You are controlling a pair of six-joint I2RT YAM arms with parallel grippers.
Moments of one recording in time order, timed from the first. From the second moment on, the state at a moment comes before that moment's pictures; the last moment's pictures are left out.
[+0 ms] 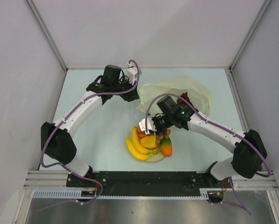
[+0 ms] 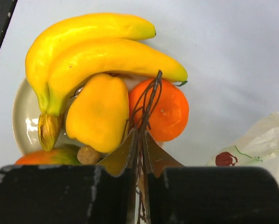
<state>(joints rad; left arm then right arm) -0.46 1.58 1.43 -0.52 0.45 0.14 0.79 1.44 1.11 -0.60 -0.58 -1.10</state>
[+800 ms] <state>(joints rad) -0.47 1.59 1.47 -0.51 0.45 0.14 0.68 1.20 1.10 -0.34 -0.46 -0.64</state>
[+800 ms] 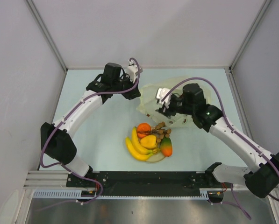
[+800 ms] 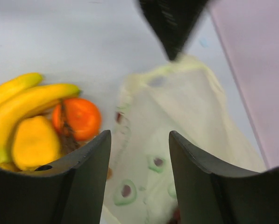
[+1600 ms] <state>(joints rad) -0.61 1.56 1.43 -0.47 0.44 0.08 0.41 1.66 1.10 -0.28 0.04 -0.68</state>
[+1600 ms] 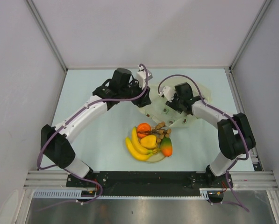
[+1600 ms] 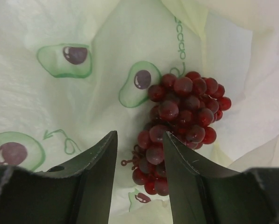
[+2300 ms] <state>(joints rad) -0.62 1.74 1.47 -0.48 0.25 0.05 0.32 1.80 1.10 -0.15 0.17 -0.83</state>
